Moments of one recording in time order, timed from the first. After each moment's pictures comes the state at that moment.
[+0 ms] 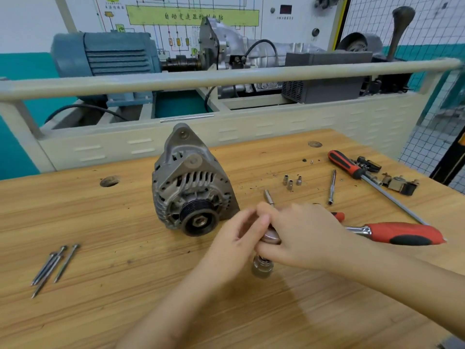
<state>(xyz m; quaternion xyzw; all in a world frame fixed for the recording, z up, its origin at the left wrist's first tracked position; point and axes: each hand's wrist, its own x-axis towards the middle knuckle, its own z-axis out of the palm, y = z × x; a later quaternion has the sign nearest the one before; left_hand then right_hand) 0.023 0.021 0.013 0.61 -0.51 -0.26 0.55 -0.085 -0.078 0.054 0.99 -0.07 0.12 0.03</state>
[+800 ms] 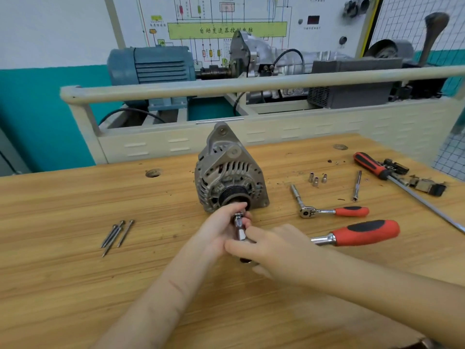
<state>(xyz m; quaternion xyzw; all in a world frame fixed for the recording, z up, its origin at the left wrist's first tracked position) 0.061 0.057 0.021 0.47 0.00 -0.55 0.69 -0.068 -0.001 0.031 0.98 0.09 0.16 0.11</state>
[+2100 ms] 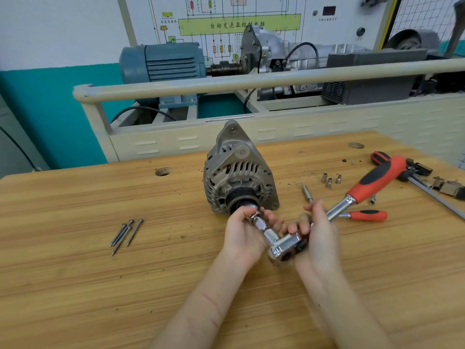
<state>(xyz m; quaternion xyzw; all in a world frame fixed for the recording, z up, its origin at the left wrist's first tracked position) 0.040 0.036 0.002 0.31 0.02 -0.52 0.80 -0.044 -0.012 0.009 0.24 -0.25 0.43 -0.83</state>
